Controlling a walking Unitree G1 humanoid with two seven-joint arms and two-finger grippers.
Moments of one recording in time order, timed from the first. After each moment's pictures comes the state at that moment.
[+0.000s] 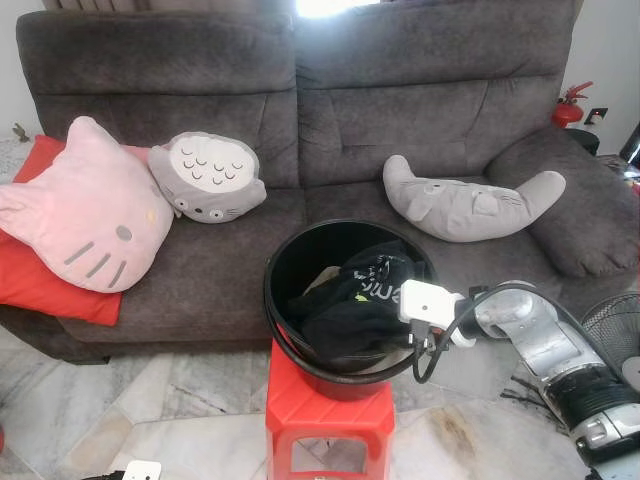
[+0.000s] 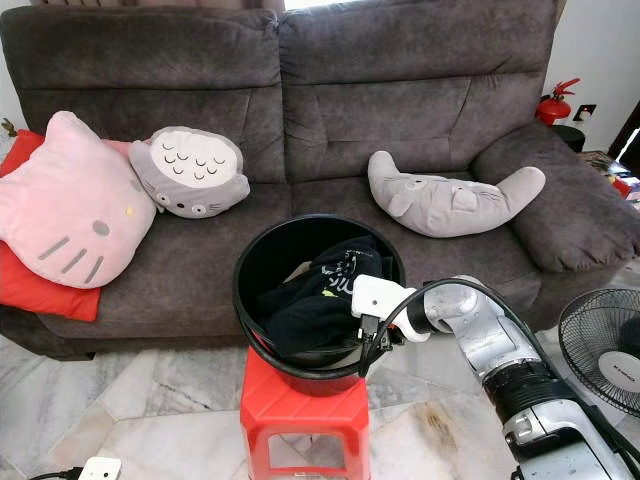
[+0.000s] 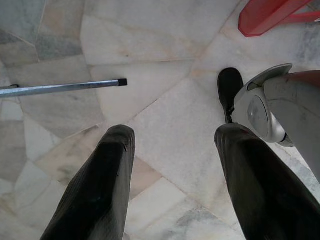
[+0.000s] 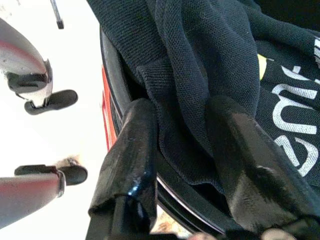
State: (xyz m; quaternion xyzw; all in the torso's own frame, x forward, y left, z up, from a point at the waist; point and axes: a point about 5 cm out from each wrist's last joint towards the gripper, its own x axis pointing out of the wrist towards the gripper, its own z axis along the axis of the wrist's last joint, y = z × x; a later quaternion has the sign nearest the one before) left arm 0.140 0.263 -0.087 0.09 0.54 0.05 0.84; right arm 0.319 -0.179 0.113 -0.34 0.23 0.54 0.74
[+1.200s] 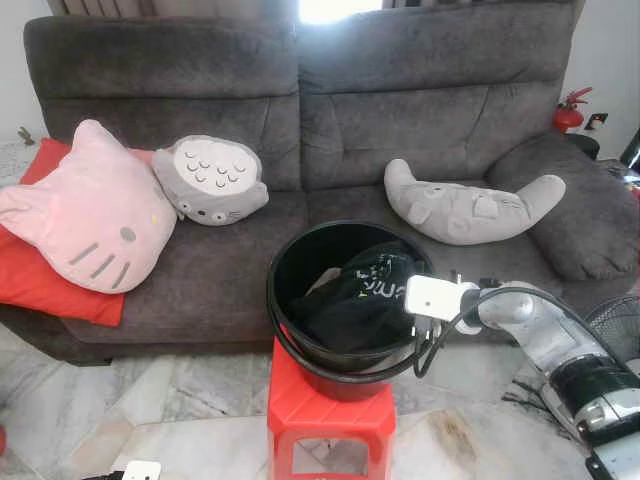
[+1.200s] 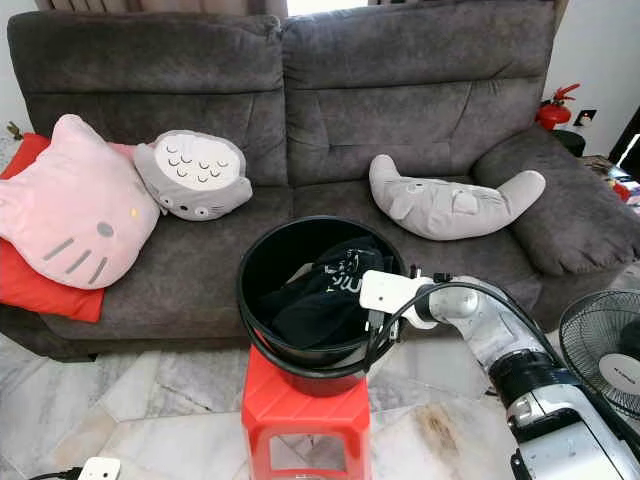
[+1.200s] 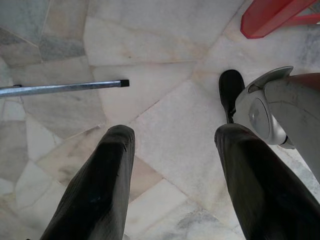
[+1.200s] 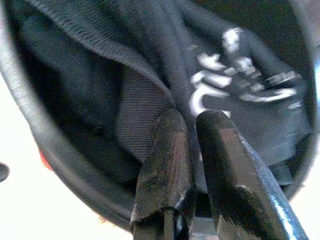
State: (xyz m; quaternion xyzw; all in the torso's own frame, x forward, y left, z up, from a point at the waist) left arm 0.139 0.263 -0.087 0.09 0.54 0.06 0.84; right arm 0.343 -0.194 0.119 -0.45 0.16 0.43 0.77
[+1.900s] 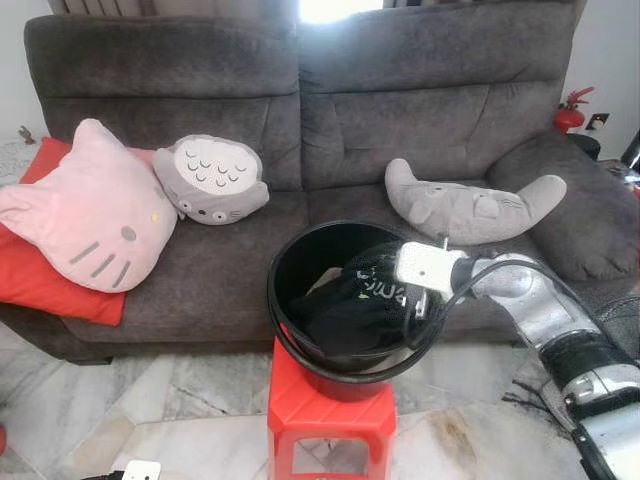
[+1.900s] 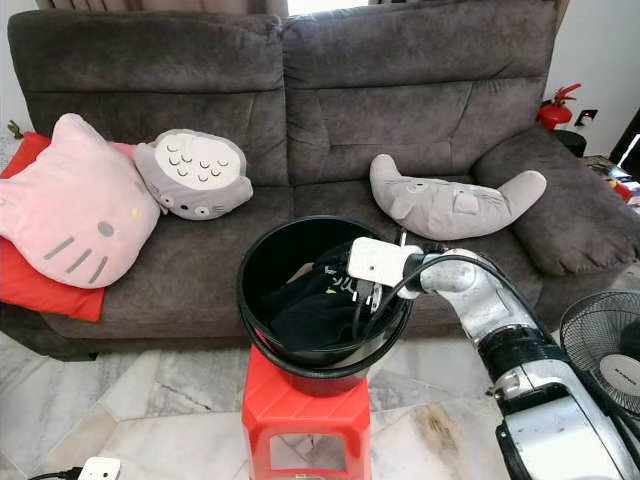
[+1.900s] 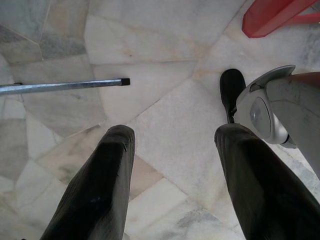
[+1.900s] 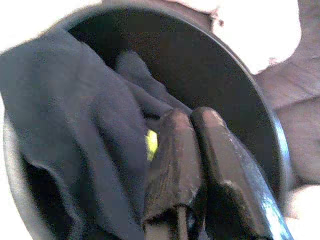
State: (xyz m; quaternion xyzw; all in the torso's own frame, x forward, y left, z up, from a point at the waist) left arm 0.139 0.263 -0.086 0.09 0.54 0.06 0.84; right arm 0.346 -0.166 0.141 -0.37 0.08 0.50 0.78
